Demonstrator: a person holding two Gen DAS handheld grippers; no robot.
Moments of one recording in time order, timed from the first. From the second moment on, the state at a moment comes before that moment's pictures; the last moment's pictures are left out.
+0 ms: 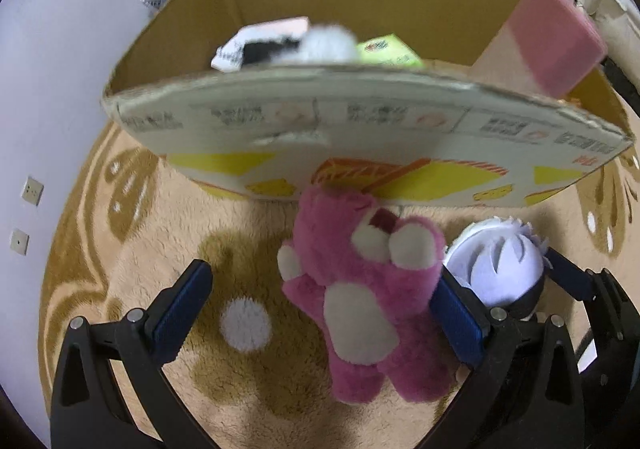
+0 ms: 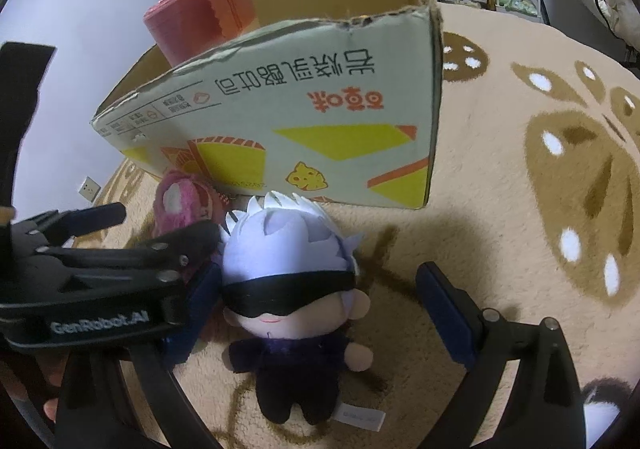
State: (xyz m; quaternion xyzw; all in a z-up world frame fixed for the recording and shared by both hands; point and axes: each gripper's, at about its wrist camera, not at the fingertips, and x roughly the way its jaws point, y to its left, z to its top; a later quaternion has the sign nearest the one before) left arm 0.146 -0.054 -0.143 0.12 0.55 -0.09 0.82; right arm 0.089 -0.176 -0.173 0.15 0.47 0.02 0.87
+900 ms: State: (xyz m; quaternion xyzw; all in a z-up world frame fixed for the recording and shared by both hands) left arm 0.140 -0.030 -0.161 0.02 0.58 -0.11 0.81; right arm 0.095 -0.148 -0.183 0.10 0.49 0.02 0.86
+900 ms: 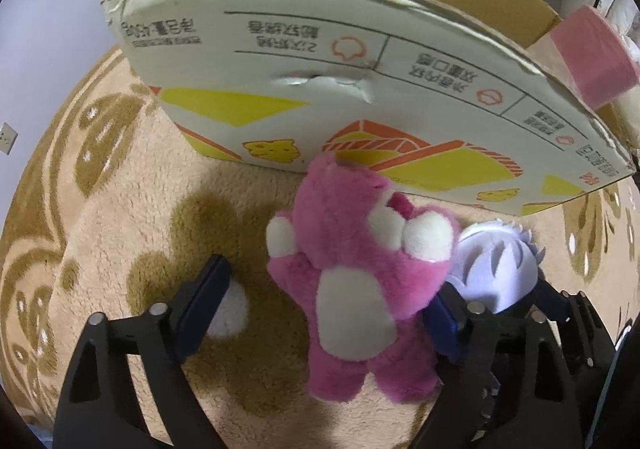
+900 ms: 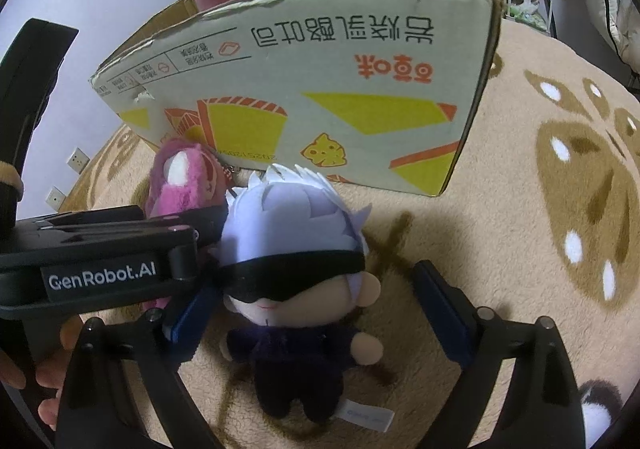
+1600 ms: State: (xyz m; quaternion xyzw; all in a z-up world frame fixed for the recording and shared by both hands) left arm 0.132 -0.035 -0.145 -0.01 0.57 -0.12 0.81; right arm 0.092 -0.129 -0.175 0.09 0.48 0.05 0.87
